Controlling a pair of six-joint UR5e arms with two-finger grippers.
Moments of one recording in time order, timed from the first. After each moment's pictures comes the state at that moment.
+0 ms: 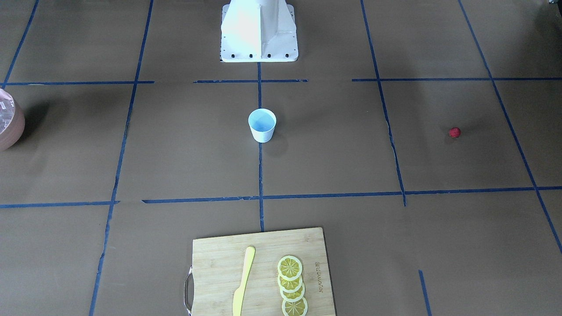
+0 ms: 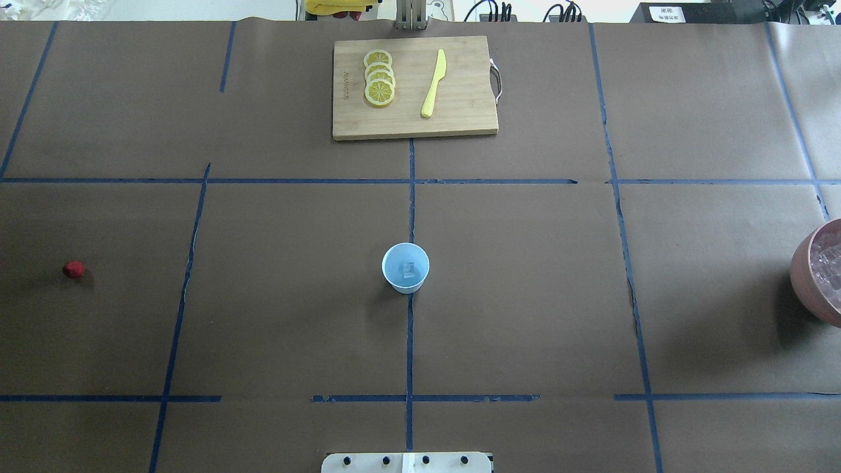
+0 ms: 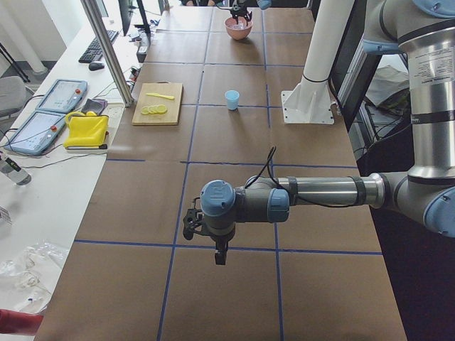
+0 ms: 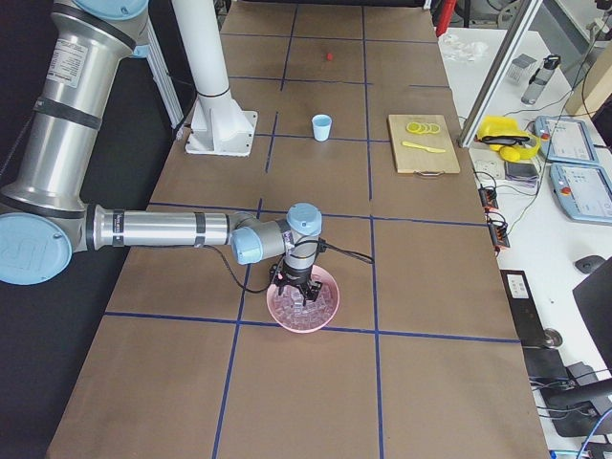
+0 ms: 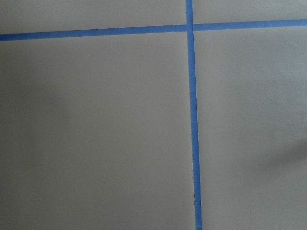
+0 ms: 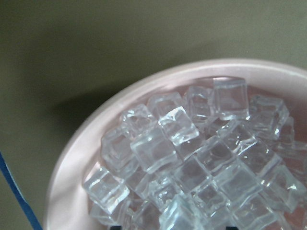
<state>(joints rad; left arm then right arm) -1.58 -1.38 -1.72 -1.59 -2.37 0.08 1.12 -1.88 1.81 -1.31 2.14 -0.74</state>
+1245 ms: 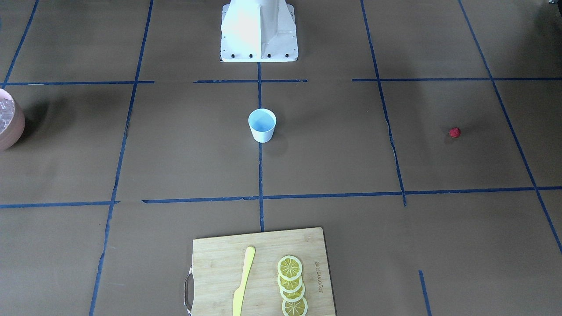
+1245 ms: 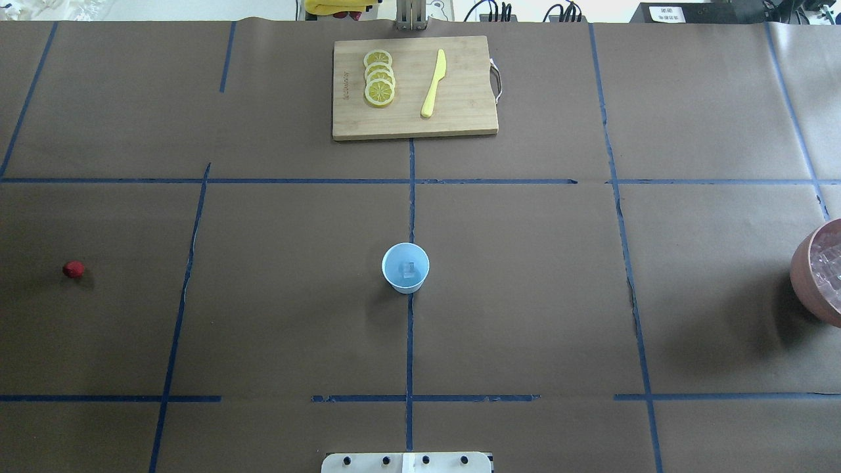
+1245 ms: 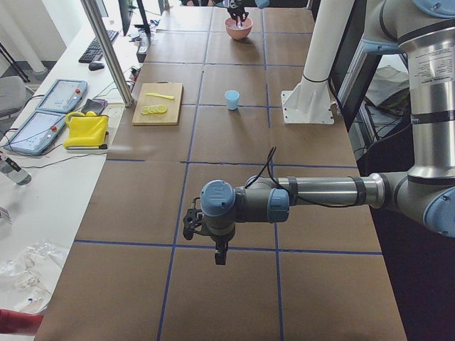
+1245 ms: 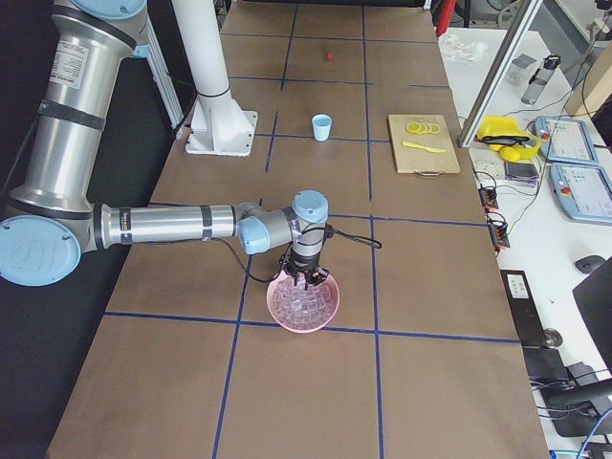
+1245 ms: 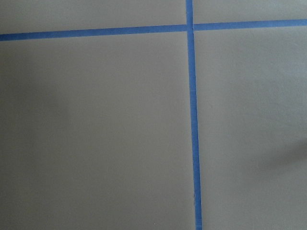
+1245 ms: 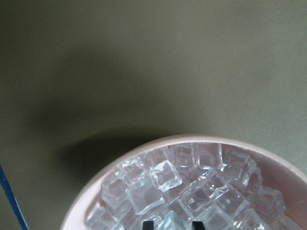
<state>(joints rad) -1.58 -1.38 -1.72 -1.59 -2.37 0.08 1.14 -1.85 1.86 -1.33 2.19 -0.73</state>
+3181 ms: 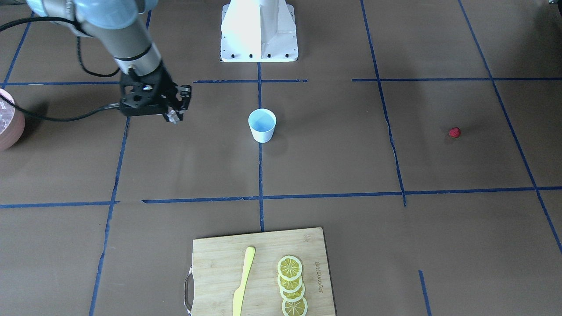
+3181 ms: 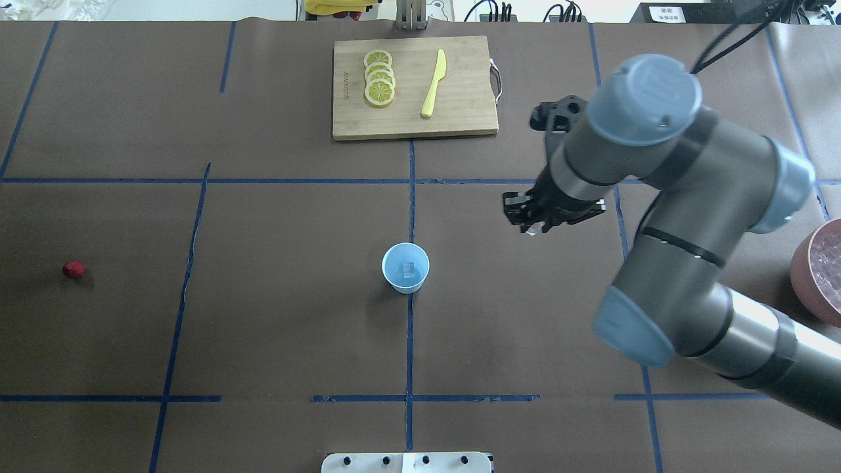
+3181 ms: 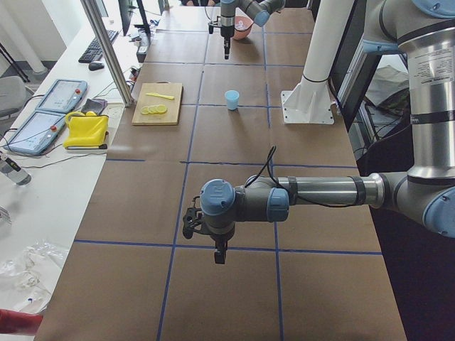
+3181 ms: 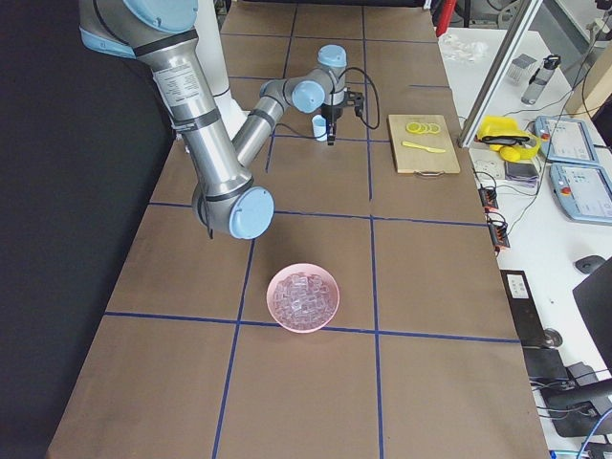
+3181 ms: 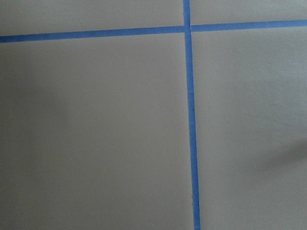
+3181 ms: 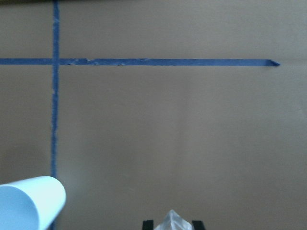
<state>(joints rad) -1.58 -1.38 -1.72 -1.59 -2.37 0.08 0.64 -0.99 1.93 -1.78 1.98 1.11</state>
